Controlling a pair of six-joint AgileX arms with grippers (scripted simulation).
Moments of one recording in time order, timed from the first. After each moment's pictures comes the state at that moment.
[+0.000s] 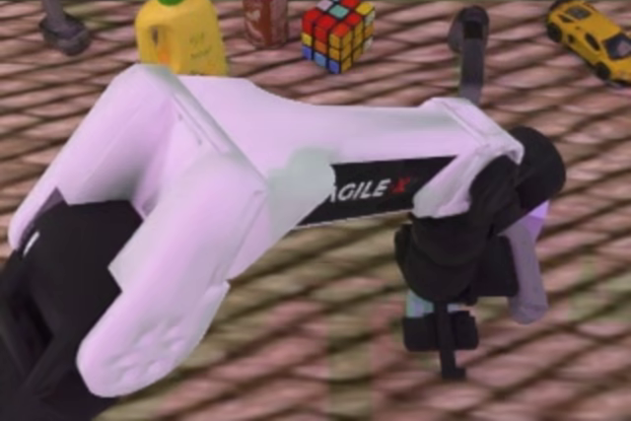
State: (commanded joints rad) left arm -0.98 2.36 1.79 -0.99 0.01 0.61; right arm 0.00 0.00 0.00 0.00 0.00 0.00
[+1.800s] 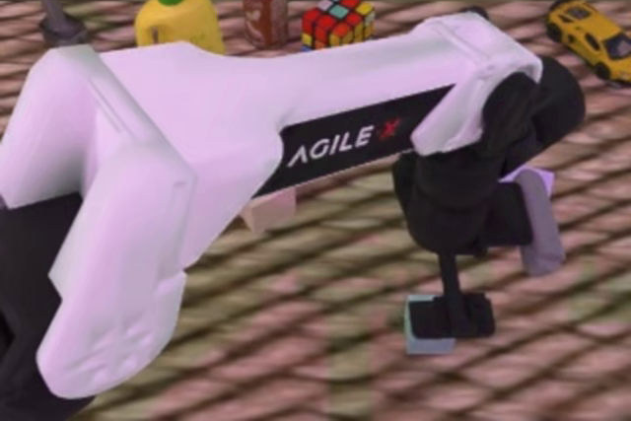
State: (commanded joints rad) left arm -0.96 2.29 1.95 -1.22 0.01 0.61; right arm 0.00 0.00 0.00 0.00 0.00 0.00
